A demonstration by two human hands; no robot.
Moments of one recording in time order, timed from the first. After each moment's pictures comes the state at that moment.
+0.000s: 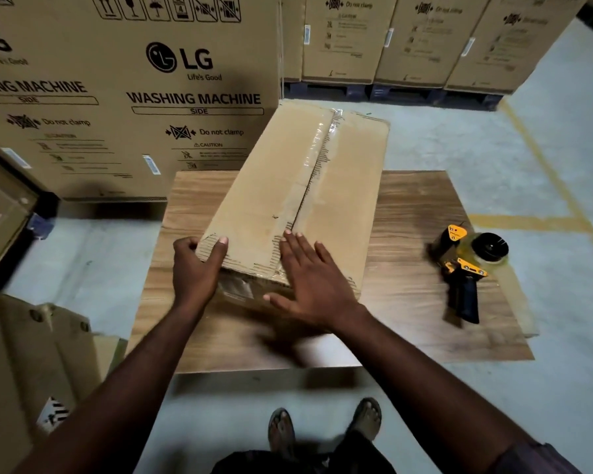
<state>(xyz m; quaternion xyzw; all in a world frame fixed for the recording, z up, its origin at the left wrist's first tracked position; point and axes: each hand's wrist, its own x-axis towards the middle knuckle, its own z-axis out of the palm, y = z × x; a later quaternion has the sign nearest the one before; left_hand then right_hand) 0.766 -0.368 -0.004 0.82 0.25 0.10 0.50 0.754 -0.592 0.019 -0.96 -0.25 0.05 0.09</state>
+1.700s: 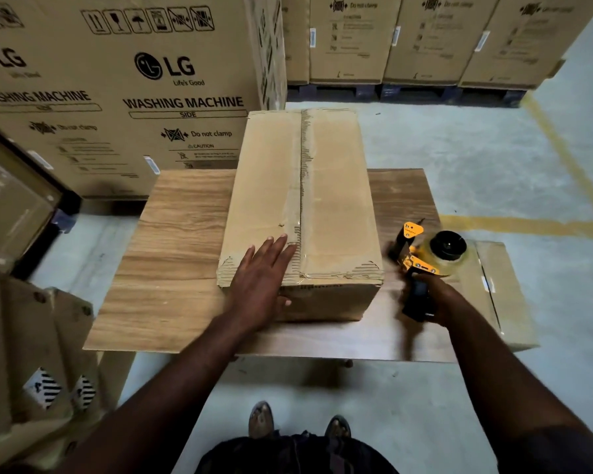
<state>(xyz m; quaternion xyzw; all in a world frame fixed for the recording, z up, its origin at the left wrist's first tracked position) 0.720 -0.590 0.021 0.99 -0.13 -0.02 0.07 0.766 -0.941 -0.051 -0.61 0.41 0.22 0.64</state>
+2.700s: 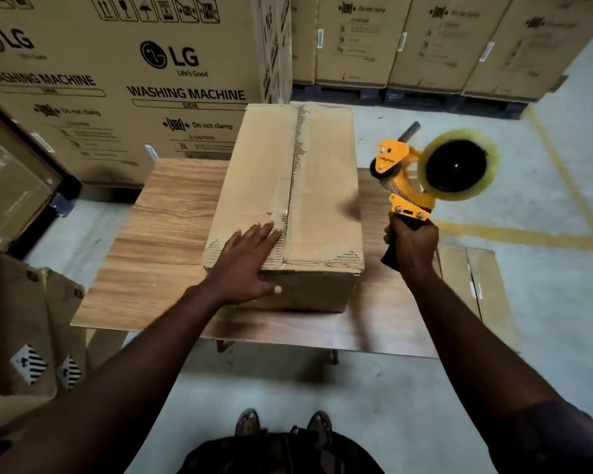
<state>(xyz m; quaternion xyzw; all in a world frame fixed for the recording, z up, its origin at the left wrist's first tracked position) 0.727 -0.580 0.022 0.98 -0.15 -0.07 0.11 0.802 -0.897 0.016 -0.69 0.18 -0.11 0.70</state>
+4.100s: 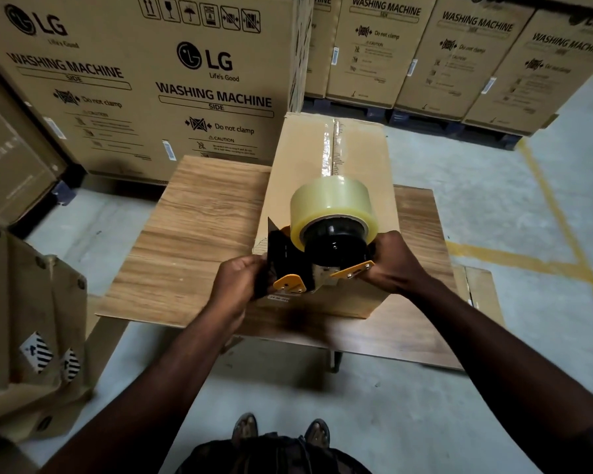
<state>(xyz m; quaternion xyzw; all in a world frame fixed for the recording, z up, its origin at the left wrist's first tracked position) 0.661 -0.540 0.060 0.61 0.27 -0.05 0.75 0.744 -0.792 0.084 -0.90 -0.22 0.05 0.36</state>
